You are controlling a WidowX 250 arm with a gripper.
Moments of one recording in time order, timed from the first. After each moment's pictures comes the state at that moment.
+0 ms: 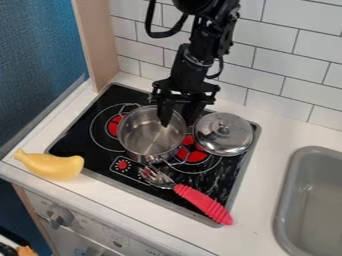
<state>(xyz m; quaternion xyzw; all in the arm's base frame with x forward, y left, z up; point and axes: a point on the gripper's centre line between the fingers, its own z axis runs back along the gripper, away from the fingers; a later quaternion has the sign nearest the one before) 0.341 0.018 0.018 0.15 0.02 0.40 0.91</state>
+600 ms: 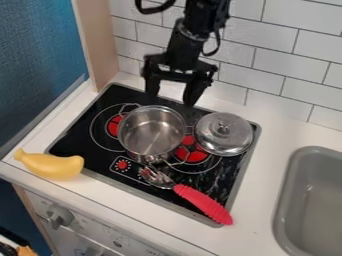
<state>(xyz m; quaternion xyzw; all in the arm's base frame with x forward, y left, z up) 0.341 0.023 0.056 0.15 0.01 0.30 0.94</state>
